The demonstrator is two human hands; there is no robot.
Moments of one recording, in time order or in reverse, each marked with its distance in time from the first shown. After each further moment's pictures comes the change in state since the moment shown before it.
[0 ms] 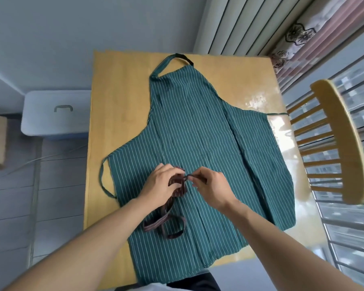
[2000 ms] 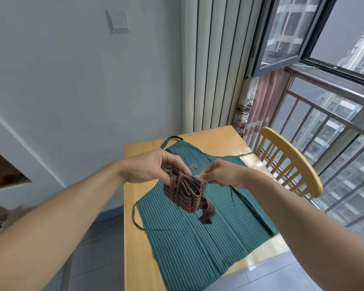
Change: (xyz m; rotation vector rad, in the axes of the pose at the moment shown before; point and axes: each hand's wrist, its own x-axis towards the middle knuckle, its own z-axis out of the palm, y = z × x) left_hand -0.123 0.214 -0.262 -0.387 -0.572 0.352; right_hand -0.151 -0.150 -0.142 0.170 -0.234 -0.104
